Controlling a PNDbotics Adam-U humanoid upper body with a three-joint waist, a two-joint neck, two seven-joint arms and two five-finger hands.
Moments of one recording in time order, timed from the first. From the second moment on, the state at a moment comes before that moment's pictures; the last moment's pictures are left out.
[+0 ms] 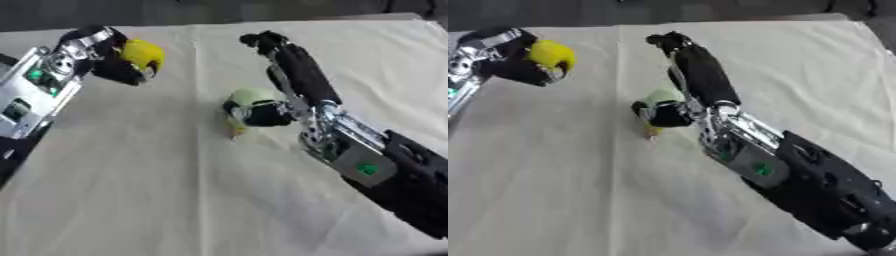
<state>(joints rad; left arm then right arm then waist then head) -1.13 0.39 -0.57 -1.15 -0.03 0.56 -0.15 -0.48 -0.68 0.51 -1.98 0.54 0.61 -0.28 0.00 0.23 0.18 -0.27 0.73</state>
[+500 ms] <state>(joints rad) -1.06 0.54 -0.43 -1.09 -0.10 0.50 -0.05 -0.47 -0.70 0.50 -1.98 0.50 0.60 -0.32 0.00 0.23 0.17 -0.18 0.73</state>
